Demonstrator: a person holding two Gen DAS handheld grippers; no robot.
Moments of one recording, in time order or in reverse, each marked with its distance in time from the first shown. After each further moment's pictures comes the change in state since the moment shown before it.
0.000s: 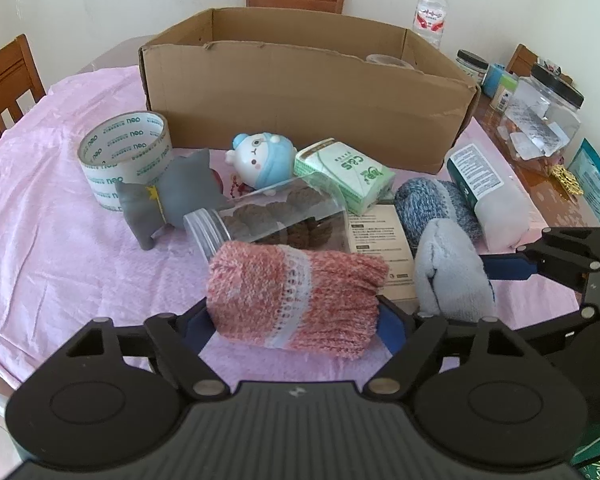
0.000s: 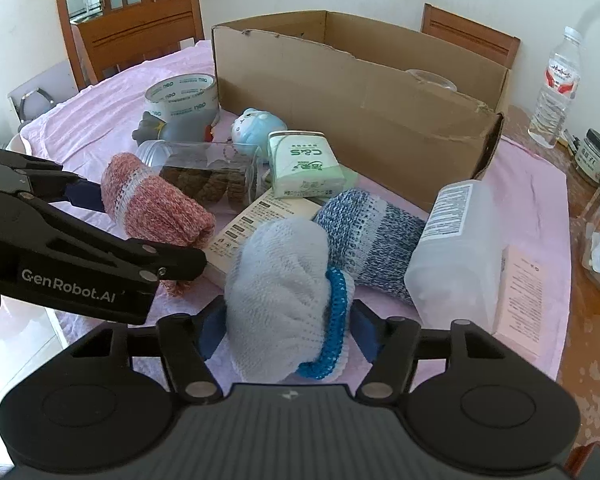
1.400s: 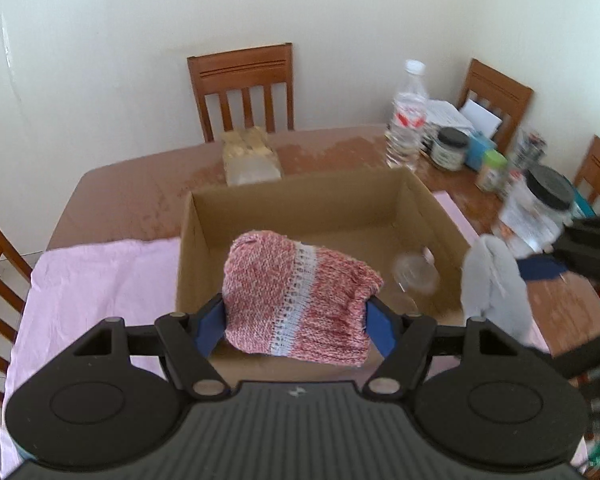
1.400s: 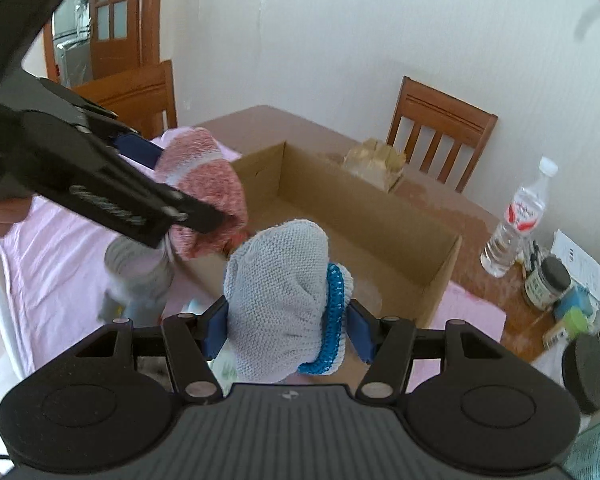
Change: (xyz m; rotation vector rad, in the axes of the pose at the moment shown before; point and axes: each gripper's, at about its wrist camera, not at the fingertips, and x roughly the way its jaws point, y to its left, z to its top) left arm -0.021 0.032 0.209 0.241 -0.099 -0.069; right arm -0.048 -0.035 0.161 -0.046 -0.118 -0.086
